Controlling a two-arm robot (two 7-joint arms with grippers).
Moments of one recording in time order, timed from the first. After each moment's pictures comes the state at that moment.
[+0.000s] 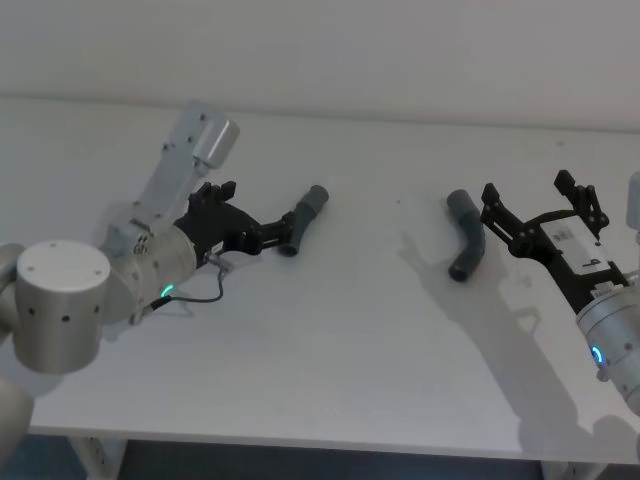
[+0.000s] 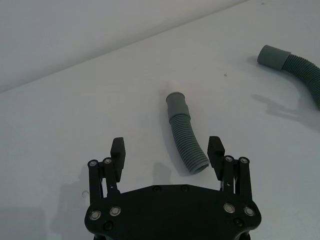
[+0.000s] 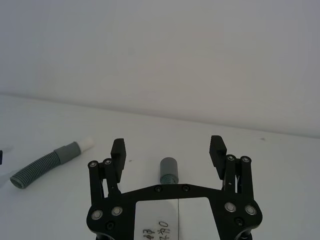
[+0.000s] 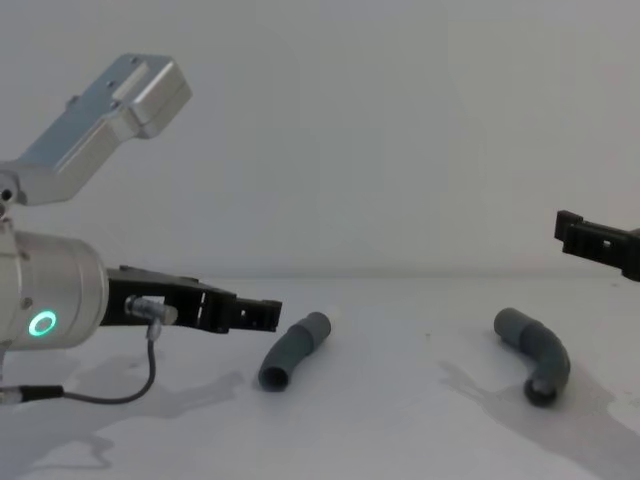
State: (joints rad) left arm -0.26 0.39 0.41 -1.73 -0.34 0.52 -0.12; right arm -0.01 0.34 -0.23 -1.77 0.29 0.03 0.07
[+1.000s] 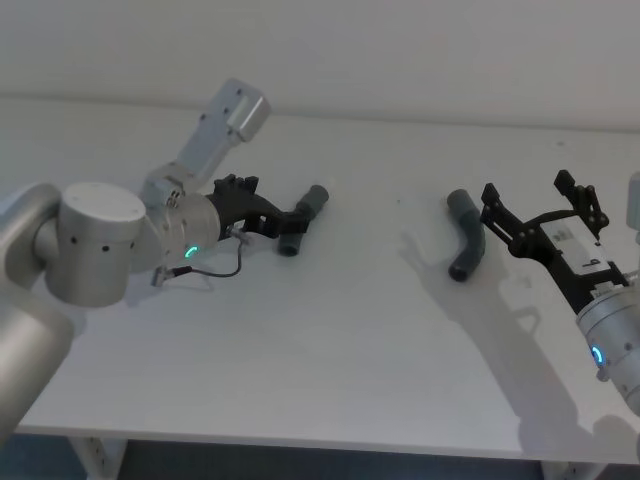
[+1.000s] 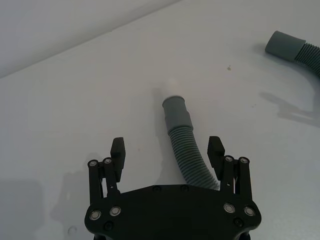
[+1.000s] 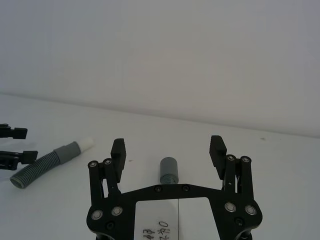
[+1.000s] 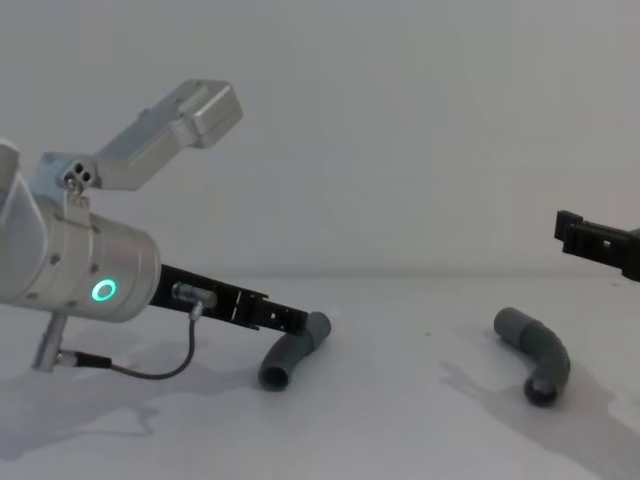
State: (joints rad) left arm -0.45 0.33 0.47 -1.53 -0.33 0.63 -0.22; right arm -0.01 0.34 -0.23 -1.77 0.29 0.03 0.07
